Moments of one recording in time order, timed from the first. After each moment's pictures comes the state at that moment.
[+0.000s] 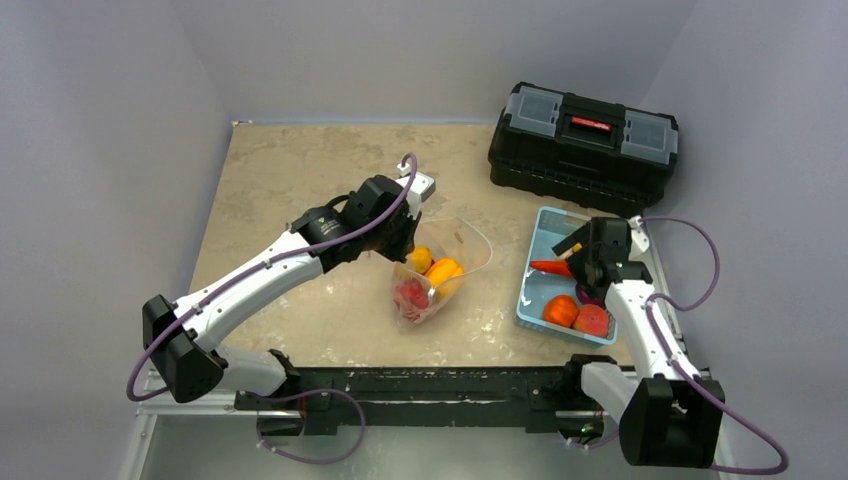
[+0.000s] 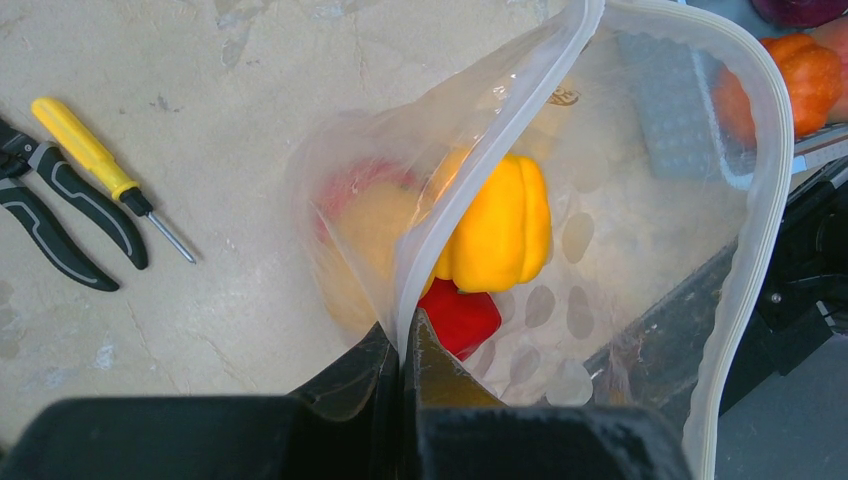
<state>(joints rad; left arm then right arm) -0.82 1.35 1.29 -0.72 -0.05 -0.25 -0.05 1.02 0.64 -0.54 0.16 0.87</state>
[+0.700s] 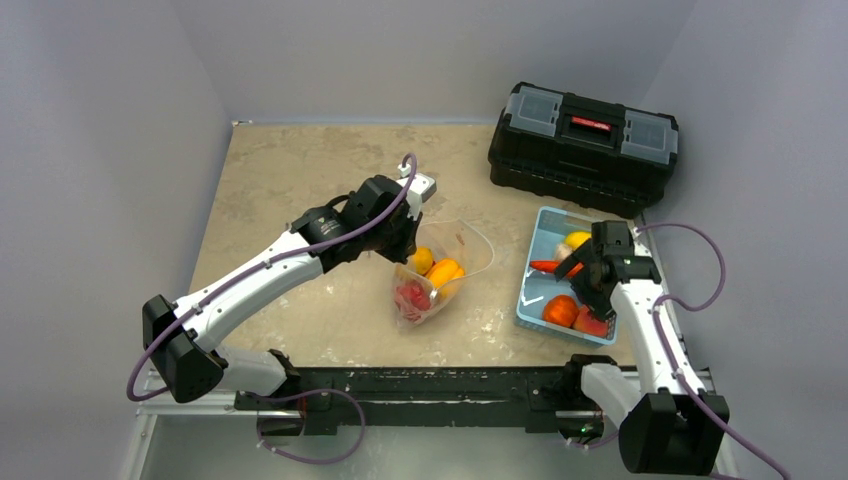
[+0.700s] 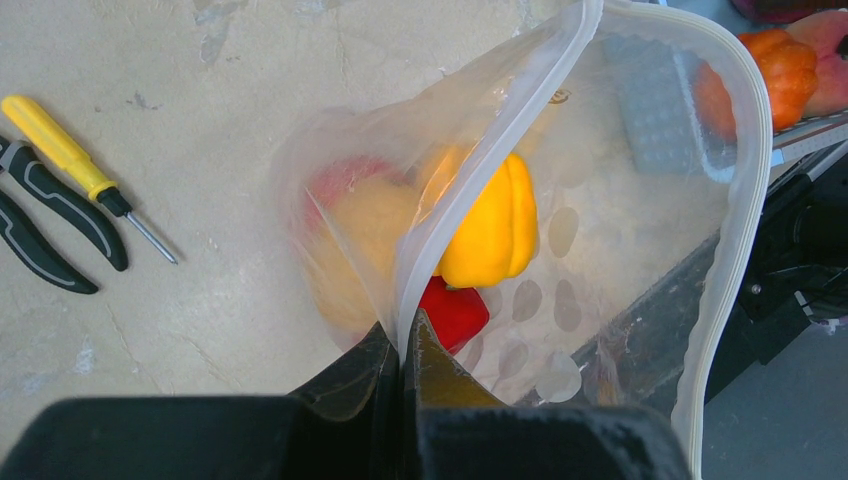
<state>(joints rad) -0.82 1.35 1.29 -0.72 -0.02 -0.26 -0.05 0.97 0.74 -0.95 0.18 0.82</state>
